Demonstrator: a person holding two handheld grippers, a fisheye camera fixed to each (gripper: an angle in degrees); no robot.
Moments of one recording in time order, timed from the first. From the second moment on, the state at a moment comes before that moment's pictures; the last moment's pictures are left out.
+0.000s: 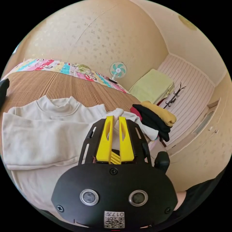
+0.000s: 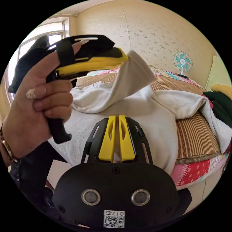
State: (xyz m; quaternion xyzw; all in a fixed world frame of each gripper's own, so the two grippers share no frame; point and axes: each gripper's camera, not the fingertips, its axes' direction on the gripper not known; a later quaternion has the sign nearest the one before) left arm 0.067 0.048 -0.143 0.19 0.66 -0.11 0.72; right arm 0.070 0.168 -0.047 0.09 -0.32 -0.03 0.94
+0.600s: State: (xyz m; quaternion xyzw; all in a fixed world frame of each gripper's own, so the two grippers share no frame) left arm 0.046 0.112 0.024 0.12 0.42 -0.14 0.89; right arm 0.075 0.141 -0.076 0.04 -0.30 -0.02 0.95
